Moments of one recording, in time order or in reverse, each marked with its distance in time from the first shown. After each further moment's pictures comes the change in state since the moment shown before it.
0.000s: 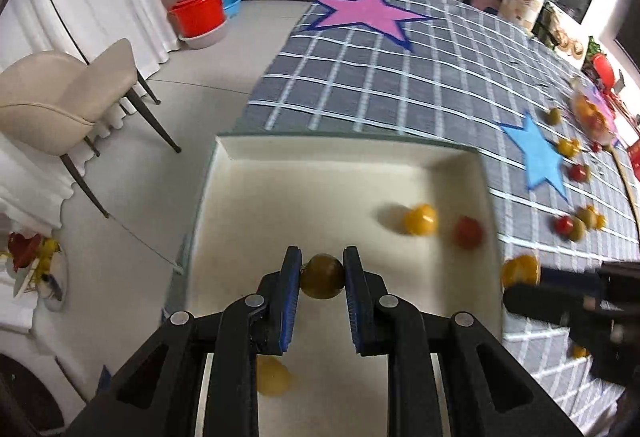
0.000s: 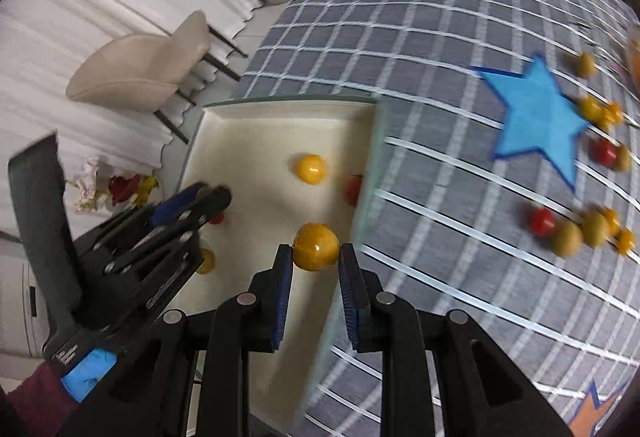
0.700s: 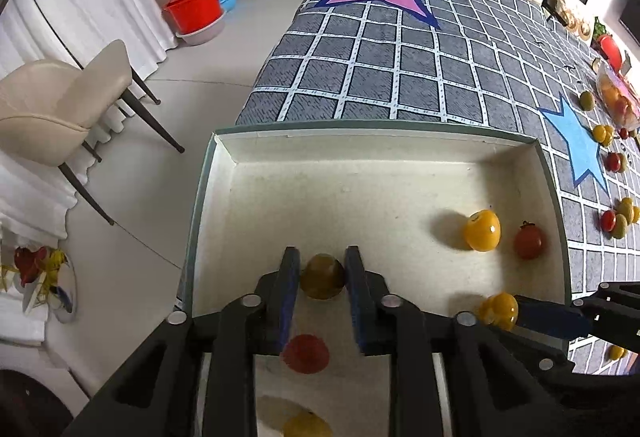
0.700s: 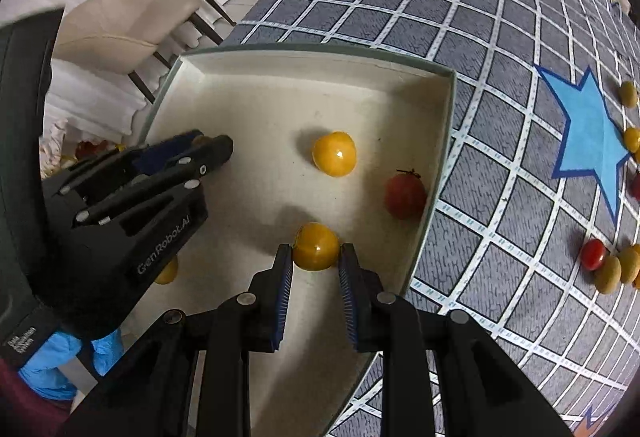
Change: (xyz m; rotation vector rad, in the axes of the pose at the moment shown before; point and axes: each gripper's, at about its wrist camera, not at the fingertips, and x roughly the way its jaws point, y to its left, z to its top) left arm 0.038 0.011 0.007 0.054 0.035 0.031; right arm 0.062 0.027 0.001 -0.098 0.068 -0.140
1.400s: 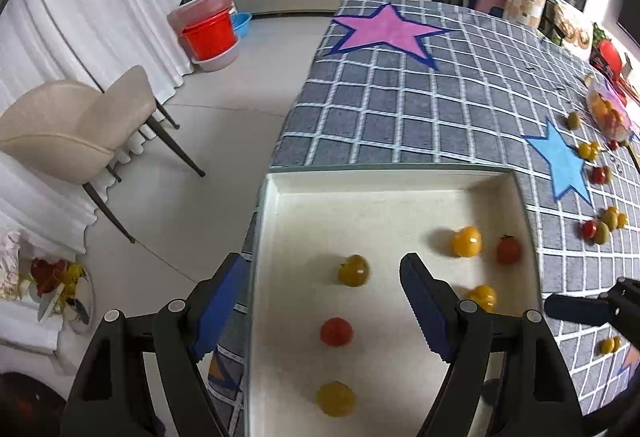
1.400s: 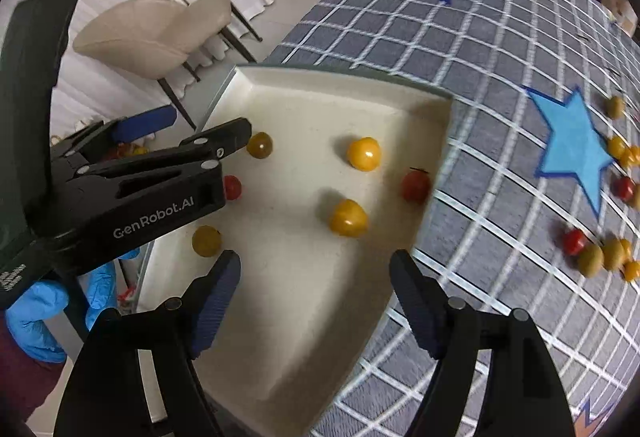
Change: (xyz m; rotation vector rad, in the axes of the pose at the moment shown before) left arm -0.055 0.003 0.005 0.018 -0.087 0.043; right arm -0.044 0.010 -0.019 -0.034 -0.078 0.067
